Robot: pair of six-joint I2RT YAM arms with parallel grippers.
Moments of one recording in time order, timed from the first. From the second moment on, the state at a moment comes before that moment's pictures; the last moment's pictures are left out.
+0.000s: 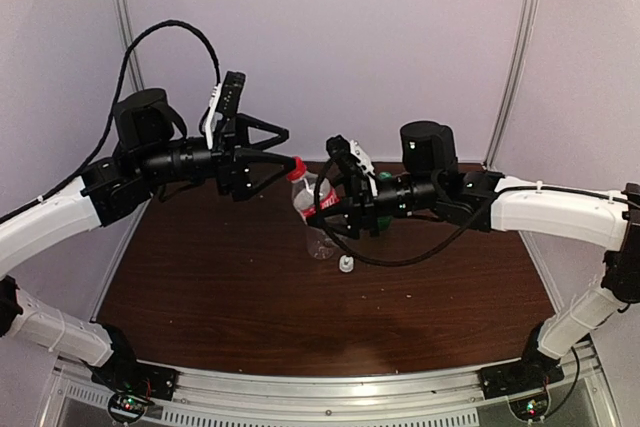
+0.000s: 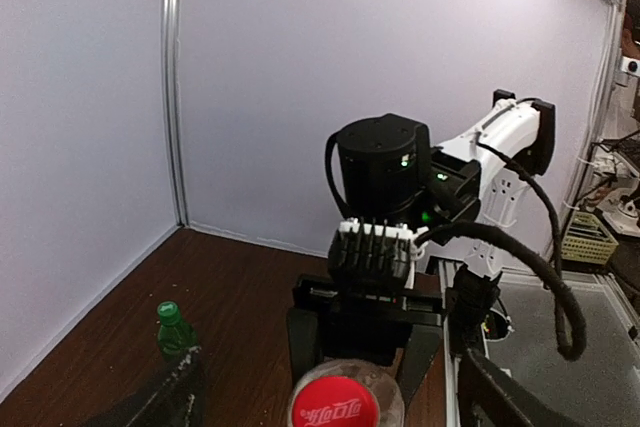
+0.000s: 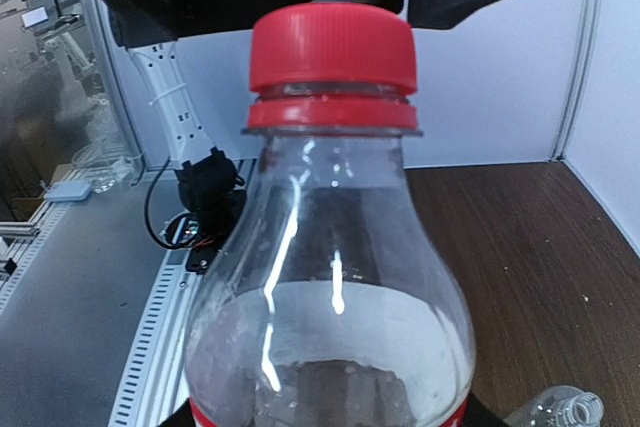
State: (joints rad) left arm -0.79 1.20 1.15 0.05 0.56 -0.07; right arm 0.89 1.49 1.19 0.06 -0.63 -0.11
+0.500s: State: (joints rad) left arm -0.79 1.27 1.14 0.18 0.96 -0.09; right arm 0.88 1.52 1.21 0.08 -1.01 -0.06
